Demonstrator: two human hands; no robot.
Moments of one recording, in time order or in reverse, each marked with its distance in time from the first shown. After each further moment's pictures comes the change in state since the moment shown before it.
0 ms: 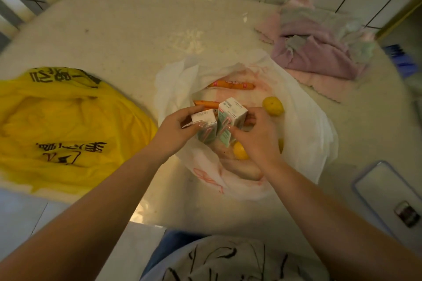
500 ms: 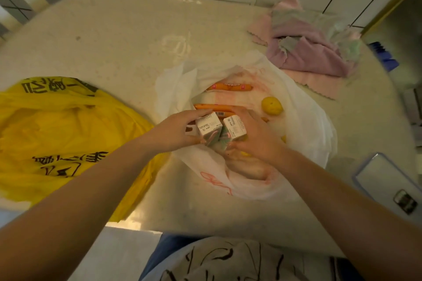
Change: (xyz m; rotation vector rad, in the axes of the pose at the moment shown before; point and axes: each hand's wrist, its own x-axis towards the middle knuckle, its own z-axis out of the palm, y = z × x) left_hand 0.021 0.006 -0.031 0.465 -0.410 0.080; right_hand 0.017 0.008 -0.003 -0.440 -0.388 -0.210
